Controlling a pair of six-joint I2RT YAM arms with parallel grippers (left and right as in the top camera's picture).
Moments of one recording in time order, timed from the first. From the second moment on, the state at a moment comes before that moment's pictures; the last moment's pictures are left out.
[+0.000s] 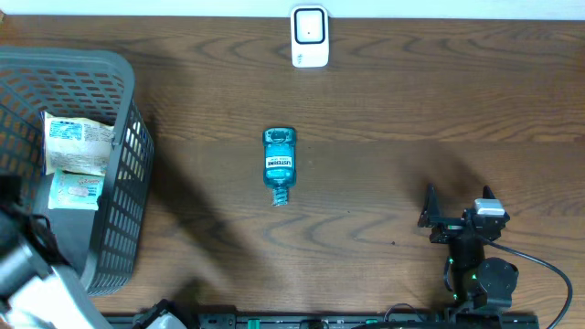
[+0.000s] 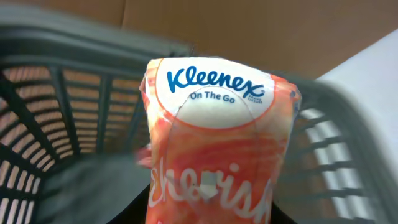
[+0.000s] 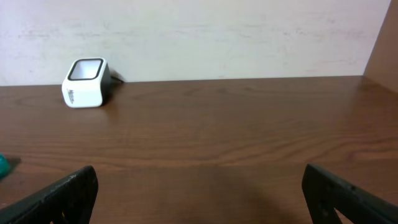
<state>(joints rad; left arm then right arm) 0.76 0.97 1.15 -0.74 -0.25 -0.72 -0.06 0.02 0.01 -0.07 -0.03 0.04</state>
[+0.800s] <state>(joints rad) 0.23 0.97 1.15 -0.43 0.06 -0.64 -0.06 0.01 0.01 -0.07 -0.03 0.04</state>
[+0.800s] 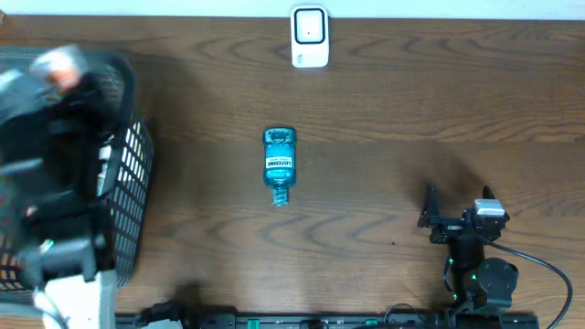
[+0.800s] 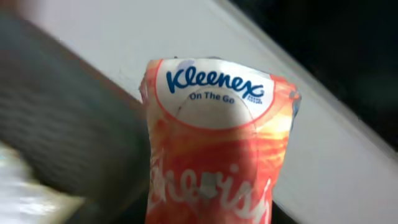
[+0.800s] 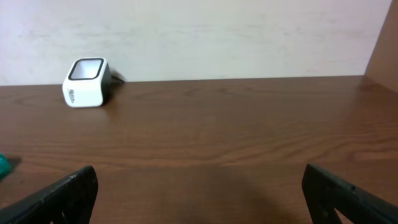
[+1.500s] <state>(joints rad) -0.65 1.91 1.16 -0.26 -0.08 -0.51 -0.06 0.02 0.01 -0.07 -0.03 0.04</state>
